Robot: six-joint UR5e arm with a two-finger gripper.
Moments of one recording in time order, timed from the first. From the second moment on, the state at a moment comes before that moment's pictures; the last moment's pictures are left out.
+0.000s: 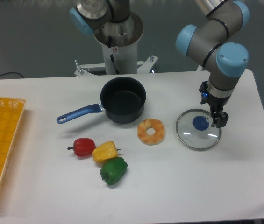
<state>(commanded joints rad) 2.81 -1.93 -1.64 -1.11 1.59 2.03</state>
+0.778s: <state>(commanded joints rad) 2.72 -1.95 -1.66 -1.10 1.58 1.62</state>
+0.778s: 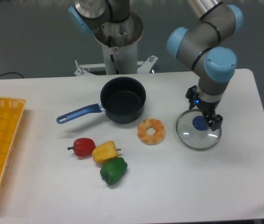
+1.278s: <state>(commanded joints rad) 2.65 -2.01 -1.66 -1.06 1.56 1.42</state>
